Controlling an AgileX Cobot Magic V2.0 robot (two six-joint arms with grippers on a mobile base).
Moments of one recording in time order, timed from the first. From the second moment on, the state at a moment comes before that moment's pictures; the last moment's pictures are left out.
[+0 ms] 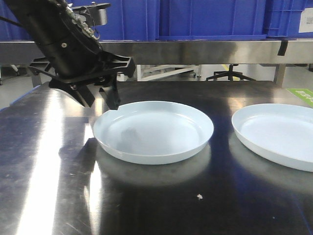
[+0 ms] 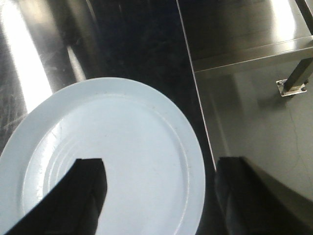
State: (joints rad) left arm -0.57 1.75 -1.20 0.05 0.53 -0.23; right arm -0.03 1.11 -0.62 0.01 0.33 0.28
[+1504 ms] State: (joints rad) left arm -0.03 0.75 -0.43 0.11 0.45 -0.26; right arm -0.03 1.11 -0.62 0.01 0.33 0.28
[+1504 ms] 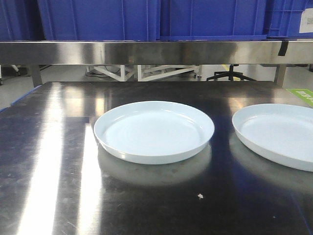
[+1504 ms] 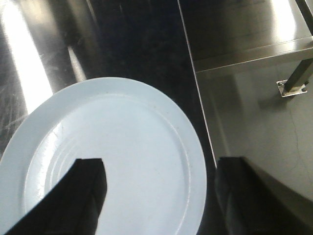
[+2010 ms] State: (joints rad) left arm -0.03 0.73 -0.42 0.11 0.45 -0.26; right arm -0.03 1.11 -0.62 0.01 0.33 0.28
